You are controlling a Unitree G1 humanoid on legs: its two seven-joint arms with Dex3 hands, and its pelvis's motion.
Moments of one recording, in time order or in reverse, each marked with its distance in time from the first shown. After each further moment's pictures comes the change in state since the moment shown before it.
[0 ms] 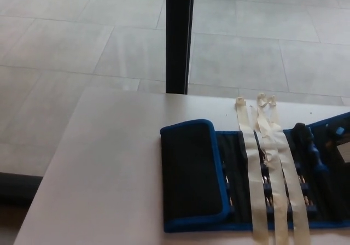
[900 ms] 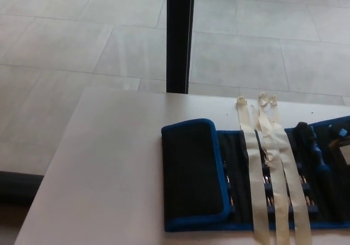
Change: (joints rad) left_arm 0.022 0.008 0.001 -0.031 -0.046 0.000 -0.034; right_arm 0.101 0.110 0.145 0.202 -0.032 0.022 -0.058
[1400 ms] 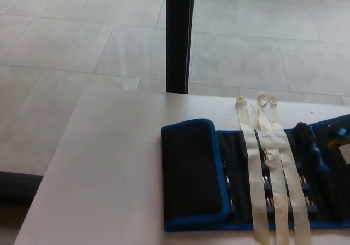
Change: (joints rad) left_arm -0.014 0.000 -0.003 0.032 -0.013 0.000 0.000; right_arm -0.033 -0.030 -0.046 0.115 0.003 -0.039 -0.001
